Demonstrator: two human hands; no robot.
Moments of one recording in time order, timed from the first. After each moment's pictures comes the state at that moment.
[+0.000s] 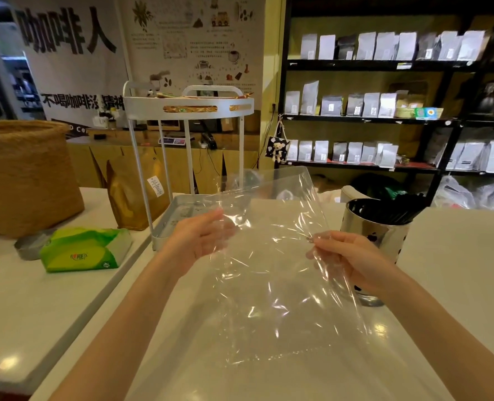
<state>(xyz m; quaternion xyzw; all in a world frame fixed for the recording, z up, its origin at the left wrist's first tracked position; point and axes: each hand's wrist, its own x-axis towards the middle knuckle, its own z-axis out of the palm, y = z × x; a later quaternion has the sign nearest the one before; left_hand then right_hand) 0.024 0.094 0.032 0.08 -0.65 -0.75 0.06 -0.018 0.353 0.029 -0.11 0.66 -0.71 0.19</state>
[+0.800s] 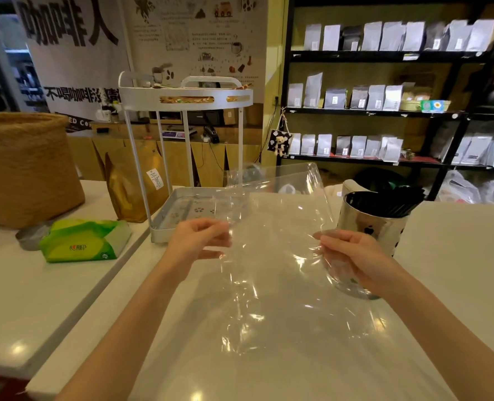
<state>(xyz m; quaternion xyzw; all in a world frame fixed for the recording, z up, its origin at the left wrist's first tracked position) 0.029 0.103 0.010 0.09 -0.73 -0.67 0.12 -0.023 0.369 0.014 -0.10 0.66 -0.72 0.17</state>
